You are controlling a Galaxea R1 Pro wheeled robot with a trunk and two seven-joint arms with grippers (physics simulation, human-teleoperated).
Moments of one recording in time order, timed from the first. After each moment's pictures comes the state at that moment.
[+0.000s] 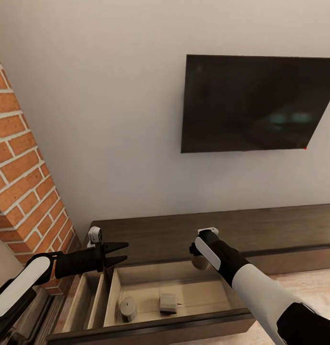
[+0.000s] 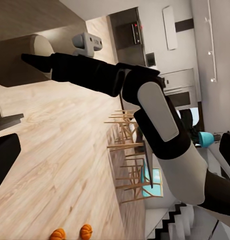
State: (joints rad) left arm -0.41 0.49 -0.32 -1.42 1.58 1.00 -0.34; right arm -0.86 0.01 0.62 -0.68 -0.73 0.79 -0.58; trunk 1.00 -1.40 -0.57
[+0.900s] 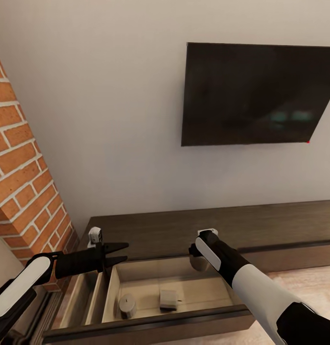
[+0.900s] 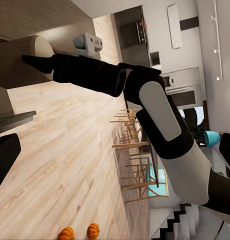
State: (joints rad) left arm -0.41 0.49 -0.32 -1.42 1.57 1.00 -0.33; right arm -0.86 0.01 0.62 -0.66 -0.73 0.79 -0.55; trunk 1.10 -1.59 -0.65
